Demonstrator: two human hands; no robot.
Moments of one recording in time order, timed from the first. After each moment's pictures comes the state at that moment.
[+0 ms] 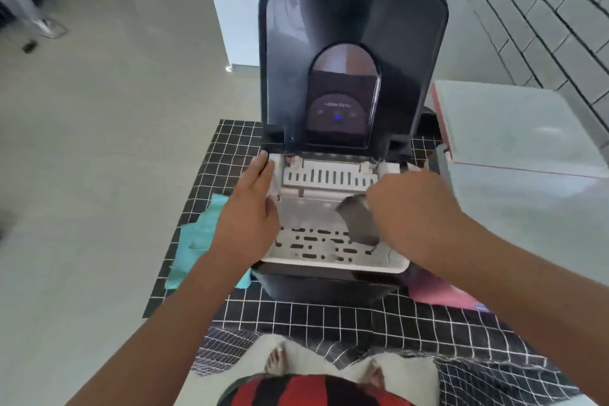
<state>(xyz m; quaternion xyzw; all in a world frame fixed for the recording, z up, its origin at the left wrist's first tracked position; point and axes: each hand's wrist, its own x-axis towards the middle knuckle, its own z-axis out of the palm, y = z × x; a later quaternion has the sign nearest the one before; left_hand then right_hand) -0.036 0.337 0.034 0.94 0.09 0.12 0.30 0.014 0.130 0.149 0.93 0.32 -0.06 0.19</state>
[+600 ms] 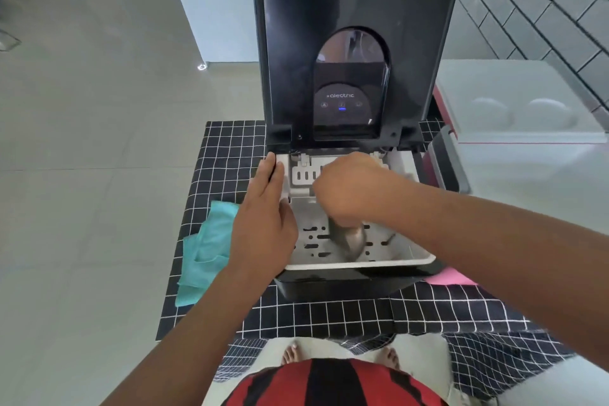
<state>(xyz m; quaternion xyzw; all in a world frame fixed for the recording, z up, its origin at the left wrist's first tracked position) -0.035 0.344 0.024 0.92 0.06 0.15 0.35 0.042 0.226 0.119 0.86 0.38 -0.17 0.31</state>
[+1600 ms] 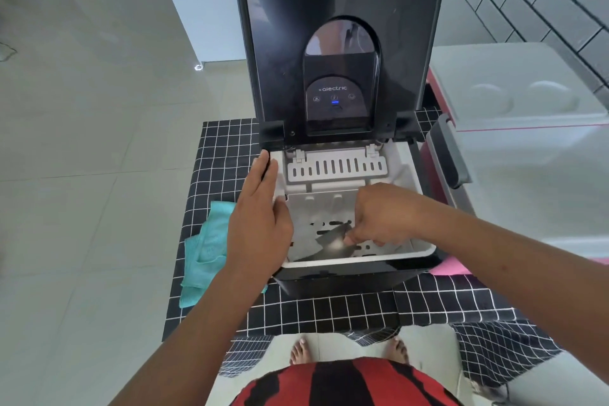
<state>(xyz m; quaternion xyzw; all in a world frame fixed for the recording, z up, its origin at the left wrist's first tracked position) -0.034 0.347 0.016 0.93 0.07 0.16 0.32 0.039 0.156 0.072 0.91 0.23 -0.34 -0.04</state>
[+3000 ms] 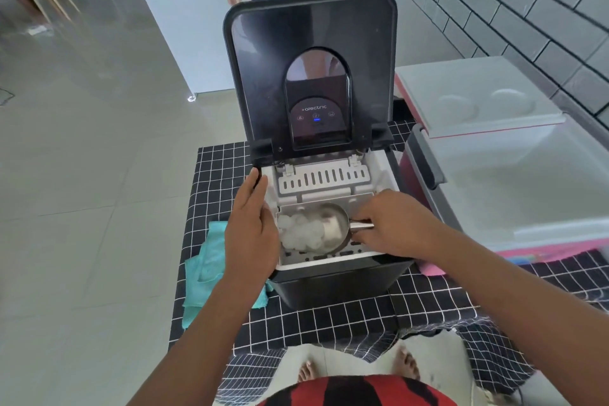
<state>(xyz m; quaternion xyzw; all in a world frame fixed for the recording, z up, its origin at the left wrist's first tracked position) -0.039 0.344 0.024 0.90 0.08 0.19 0.38 0.011 0.115 0.062 0.95 0.29 -0.09 -0.11</state>
